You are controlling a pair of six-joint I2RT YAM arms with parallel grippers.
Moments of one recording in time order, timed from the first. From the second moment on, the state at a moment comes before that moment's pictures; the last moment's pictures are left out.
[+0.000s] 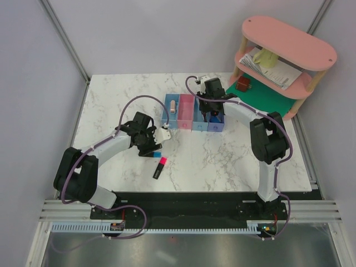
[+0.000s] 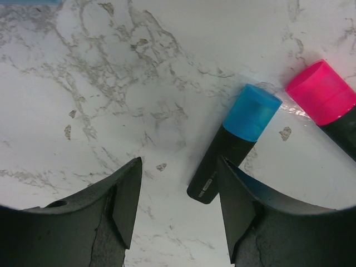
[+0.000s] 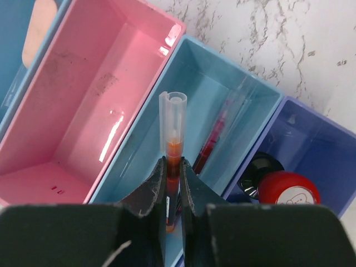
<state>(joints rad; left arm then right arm) -0.42 1.48 0.87 -0.49 0.14 0.85 0.41 2.03 1.55 -0.27 -0.04 0.02</state>
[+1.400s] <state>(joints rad) -0.42 1.53 0.81 -0.48 0.25 0.94 0.48 1.67 1.45 -0.46 -0.12 -0.26</state>
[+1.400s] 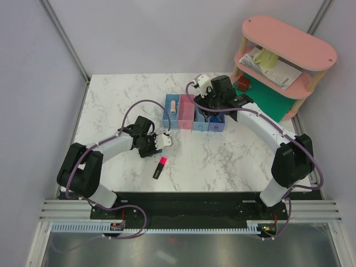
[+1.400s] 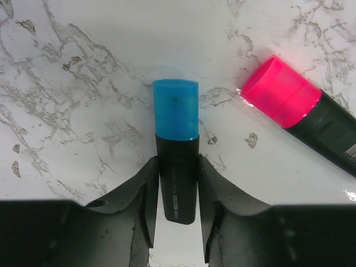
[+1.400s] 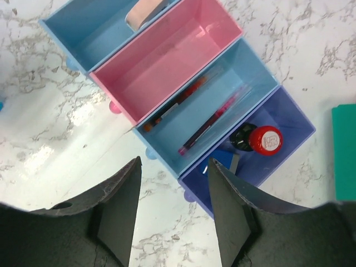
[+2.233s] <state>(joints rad) -0.42 1.54 1.21 -0.61 0.37 0.62 0.41 1.43 1.16 -0.51 -0.05 -0.29</state>
